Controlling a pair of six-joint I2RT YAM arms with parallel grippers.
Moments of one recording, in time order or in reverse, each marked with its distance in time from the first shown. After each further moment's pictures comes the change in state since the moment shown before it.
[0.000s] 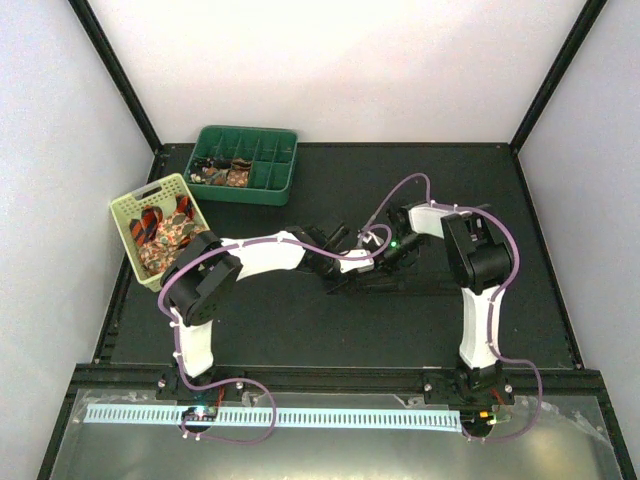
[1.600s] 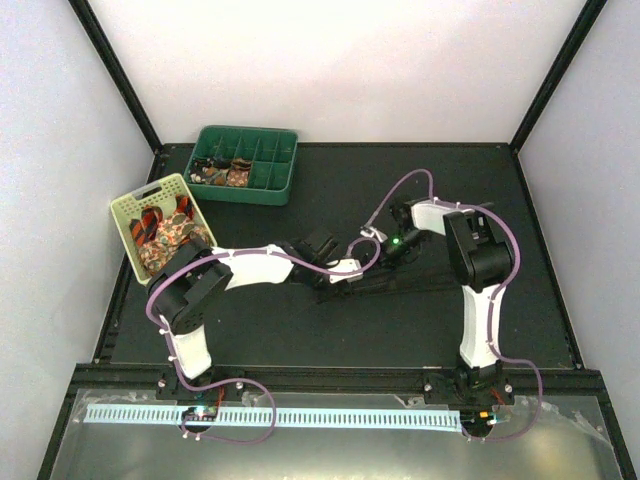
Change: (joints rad) left arm -0.002 -0.093 -0.198 0.144 -0.081 -0.003; right arm -0.008 0.026 0.048 0.003 0.044 -0.042
